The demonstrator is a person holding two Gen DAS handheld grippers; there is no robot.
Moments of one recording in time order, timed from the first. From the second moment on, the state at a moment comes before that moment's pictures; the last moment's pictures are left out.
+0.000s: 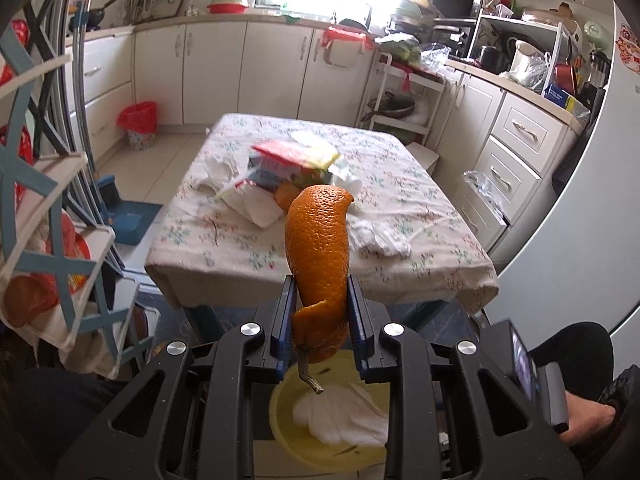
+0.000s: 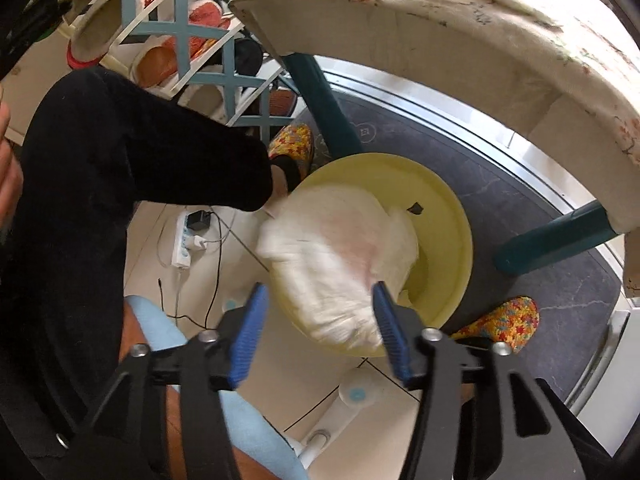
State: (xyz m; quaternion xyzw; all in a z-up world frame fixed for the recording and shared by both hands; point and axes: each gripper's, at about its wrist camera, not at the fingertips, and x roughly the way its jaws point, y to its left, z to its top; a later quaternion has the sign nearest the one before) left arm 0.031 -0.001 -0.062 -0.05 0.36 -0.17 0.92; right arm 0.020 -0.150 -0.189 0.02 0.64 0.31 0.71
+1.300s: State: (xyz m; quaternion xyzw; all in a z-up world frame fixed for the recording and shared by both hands) left arm 0.011 -0.056 -0.177 0.02 0.56 -0.19 0.81; right arm 0.032 -0.255 -0.127 0.21 0.47 0.13 0.85
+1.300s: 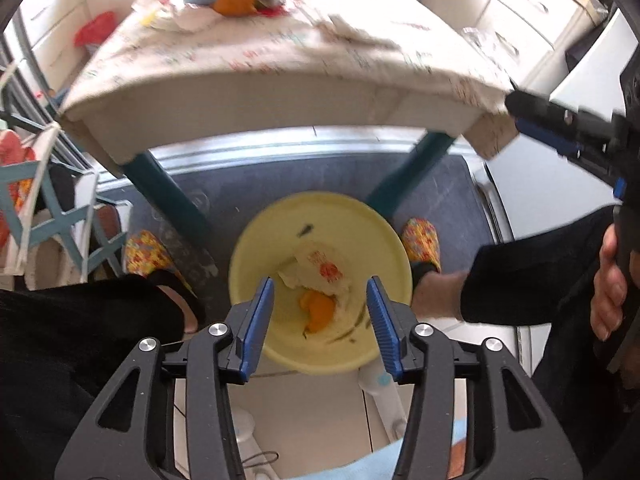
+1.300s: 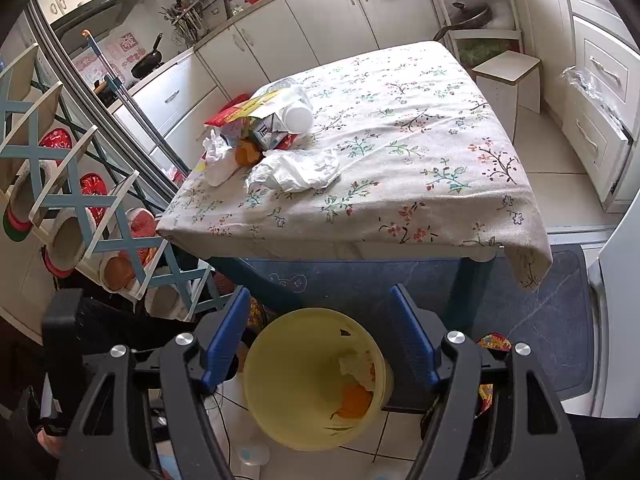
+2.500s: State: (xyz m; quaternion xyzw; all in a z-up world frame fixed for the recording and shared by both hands) left arm 0.218 -0.005 -0.149 -0.11 0.47 -0.03 0.87; right arm 0.125 -0.228 -0.118 0.17 0.44 0.15 0.87
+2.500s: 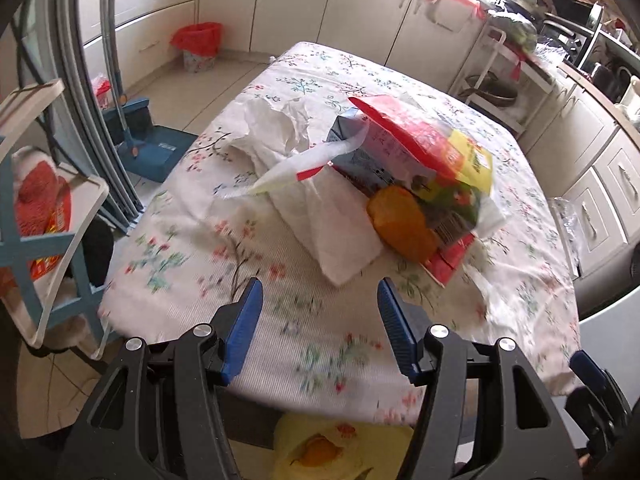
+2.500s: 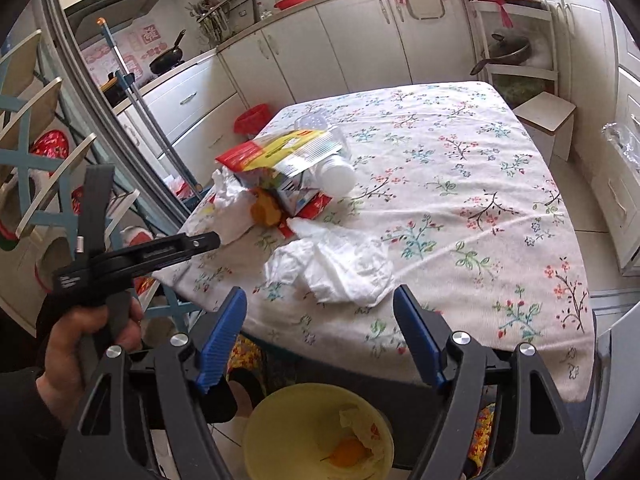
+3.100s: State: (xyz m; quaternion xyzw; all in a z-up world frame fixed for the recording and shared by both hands) left arm 0.247 -0.006 -0.151 -0.07 0.47 -0.05 0.88; right arm 0.144 -0.226 -0.132 0.18 0.46 0.15 0.85
